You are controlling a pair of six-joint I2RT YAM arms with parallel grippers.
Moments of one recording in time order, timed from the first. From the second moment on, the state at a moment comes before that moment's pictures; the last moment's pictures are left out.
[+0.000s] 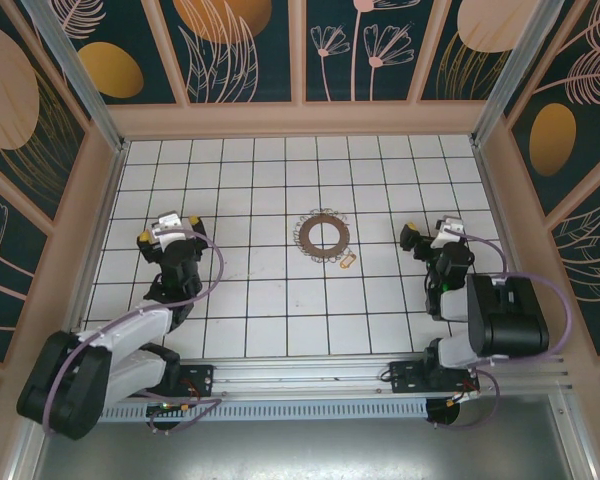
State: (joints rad) left arm -0.36 1.12 0.26 0.64 -0.77 -0.13; right arm -0.06 1.48 0.15 1.10 -0.05 0.15
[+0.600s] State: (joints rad) left arm -0.15 1.49 0.24 1.11 -0.56 -0.01; right arm -0.04 1.55 0.18 1.25 0.02 0.15
